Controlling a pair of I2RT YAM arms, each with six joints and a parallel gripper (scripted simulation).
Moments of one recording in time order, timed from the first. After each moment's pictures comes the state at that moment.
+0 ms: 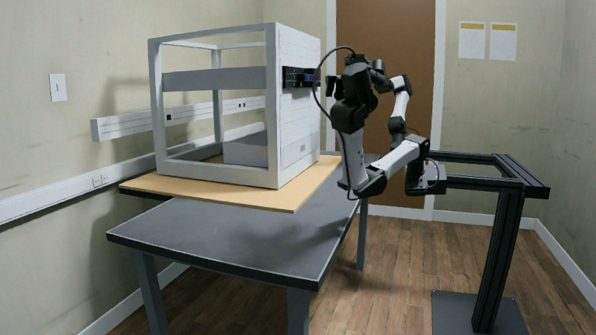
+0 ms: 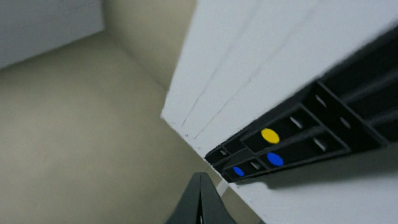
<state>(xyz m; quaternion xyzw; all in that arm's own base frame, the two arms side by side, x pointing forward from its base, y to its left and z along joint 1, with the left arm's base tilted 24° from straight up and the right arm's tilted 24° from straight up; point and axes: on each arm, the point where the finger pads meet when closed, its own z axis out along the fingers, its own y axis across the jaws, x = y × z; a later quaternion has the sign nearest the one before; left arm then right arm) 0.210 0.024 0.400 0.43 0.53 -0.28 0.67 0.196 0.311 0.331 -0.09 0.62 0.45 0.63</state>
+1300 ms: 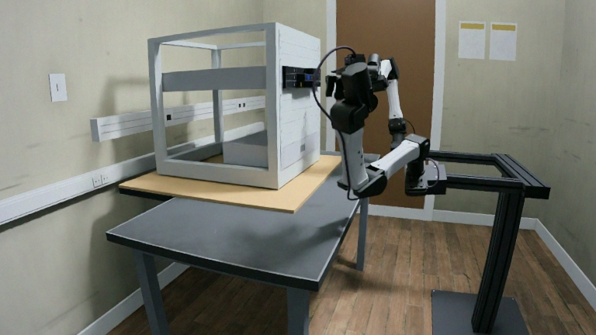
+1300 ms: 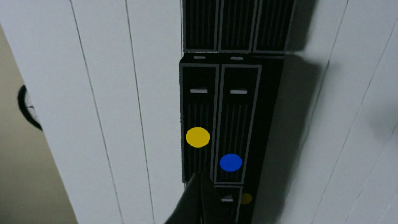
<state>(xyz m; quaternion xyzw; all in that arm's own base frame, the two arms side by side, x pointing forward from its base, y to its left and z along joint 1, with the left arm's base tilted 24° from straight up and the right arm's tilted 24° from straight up) 0.210 0.024 0.400 0.43 0.53 -0.28 0.67 0.255 0.357 0.280 0.36 0.56 0.41 0.63</state>
